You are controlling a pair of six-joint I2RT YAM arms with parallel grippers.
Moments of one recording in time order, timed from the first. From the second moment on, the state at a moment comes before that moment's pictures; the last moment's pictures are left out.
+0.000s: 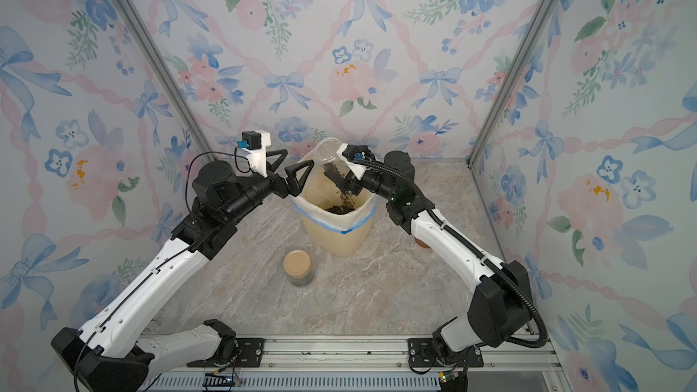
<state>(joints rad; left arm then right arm) -0.49 1.14 1.22 -0.04 0.18 -0.25 0.53 1.49 1.28 0.21 -0.42 -0.33</state>
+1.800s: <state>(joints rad) -0.44 1.35 1.35 0.07 0.54 -0.32 0.54 1.48 1.27 0.31 -0.43 0.08</state>
